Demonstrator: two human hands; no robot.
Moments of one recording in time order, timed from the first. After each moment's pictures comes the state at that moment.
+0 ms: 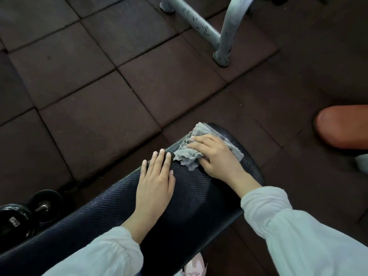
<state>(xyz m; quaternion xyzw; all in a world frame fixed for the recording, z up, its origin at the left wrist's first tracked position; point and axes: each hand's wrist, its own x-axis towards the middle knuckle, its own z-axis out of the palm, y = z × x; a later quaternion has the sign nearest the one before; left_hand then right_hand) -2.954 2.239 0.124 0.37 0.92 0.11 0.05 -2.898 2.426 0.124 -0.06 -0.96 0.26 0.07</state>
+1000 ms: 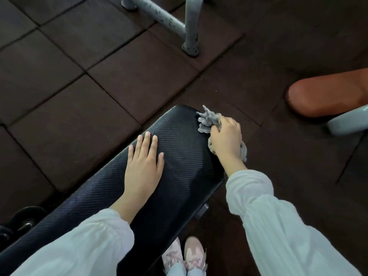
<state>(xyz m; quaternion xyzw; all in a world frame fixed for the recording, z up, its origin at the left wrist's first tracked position) -2.944 2.258 0.116 0.42 0.90 0.10 0.07 -2.848 2.446 0.124 -0.52 -0.81 0.23 0.13</state>
